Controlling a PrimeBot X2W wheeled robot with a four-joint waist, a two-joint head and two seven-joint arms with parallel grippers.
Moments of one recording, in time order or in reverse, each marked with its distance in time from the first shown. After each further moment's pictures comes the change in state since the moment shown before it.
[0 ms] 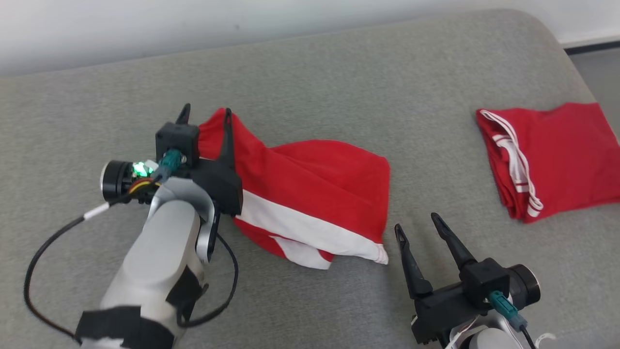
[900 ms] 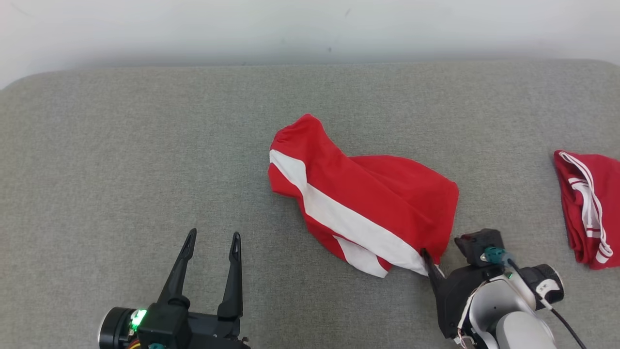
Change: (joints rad) left arm 0.792 0.043 0.090 -0.896 0.132 0.001 -0.007; right arm -0.046 -0.081 -0.050 0.002 0.012 0.000 0.544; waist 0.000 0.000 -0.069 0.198
